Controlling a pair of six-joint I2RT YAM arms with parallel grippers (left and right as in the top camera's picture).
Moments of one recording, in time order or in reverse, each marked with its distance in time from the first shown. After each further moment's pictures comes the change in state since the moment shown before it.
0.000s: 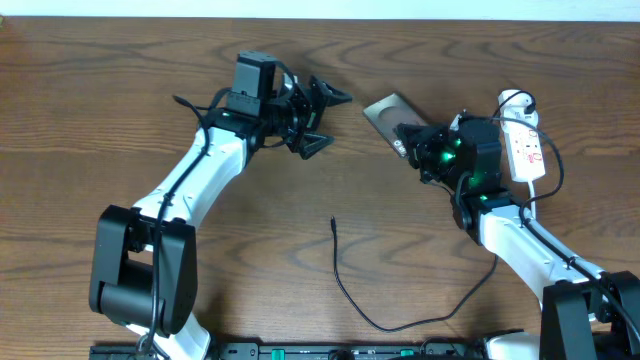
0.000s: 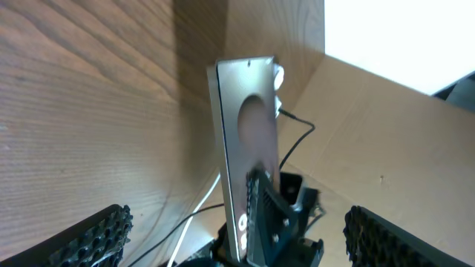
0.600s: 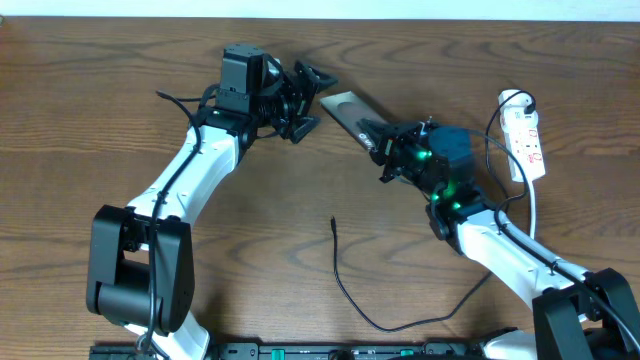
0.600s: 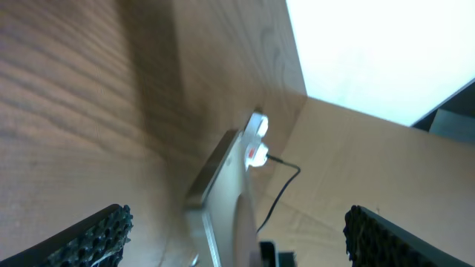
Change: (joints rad) left arm 0.037 0.000 0.000 0.101 -0.120 0.023; right arm 0.174 0.000 0.000 0.200 0.003 0.505
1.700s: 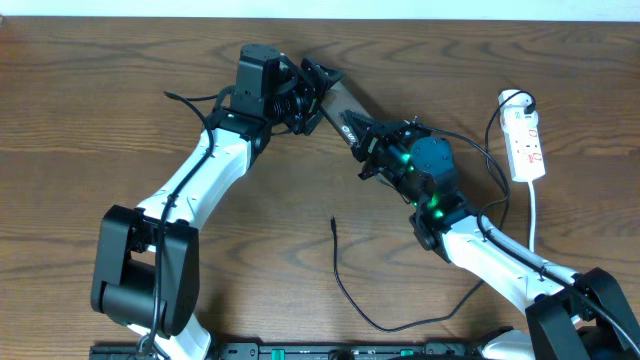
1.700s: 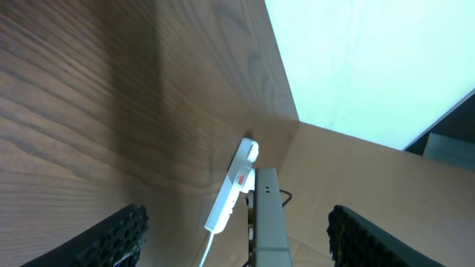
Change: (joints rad) left arm -0.064 0.000 0.000 0.080 -0.152 -0.080; right arm 0.122 0.001 0.000 0.158 0.161 0.132
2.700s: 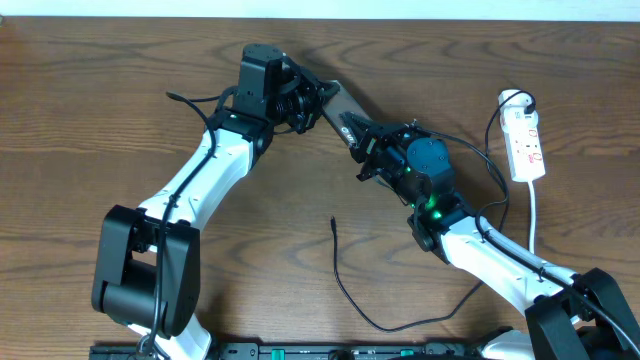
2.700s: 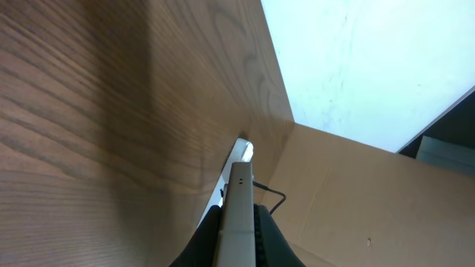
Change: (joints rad) left arm -0.011 0.000 0.000 0.017 -0.010 -0.027; right arm 0.013 0.000 0.000 -0.024 0.030 0.019
